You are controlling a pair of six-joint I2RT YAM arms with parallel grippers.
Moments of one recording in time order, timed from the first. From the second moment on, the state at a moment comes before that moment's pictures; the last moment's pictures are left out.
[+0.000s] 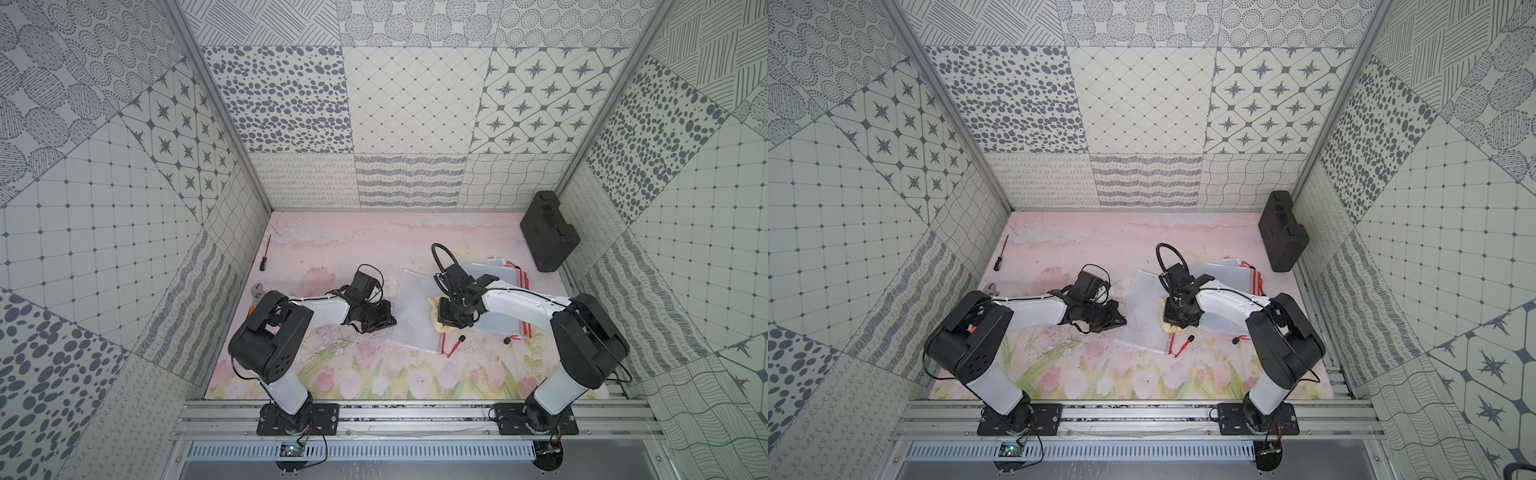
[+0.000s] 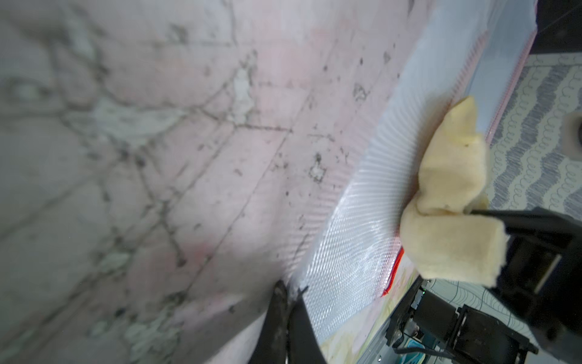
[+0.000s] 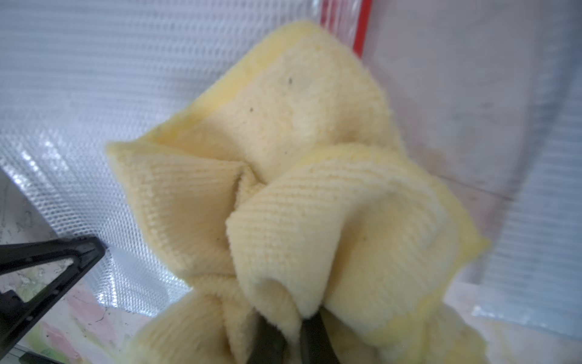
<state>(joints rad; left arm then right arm) -0.53 1.67 0.73 -0.11 0.53 -0.77 0.69 1.70 1.05 -0.66 -0.13 0.79</state>
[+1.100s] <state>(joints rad) -0.52 1.67 0.69 0.04 0.47 -0.98 0.91 1.92 1.26 -0.57 -0.23 0.87</state>
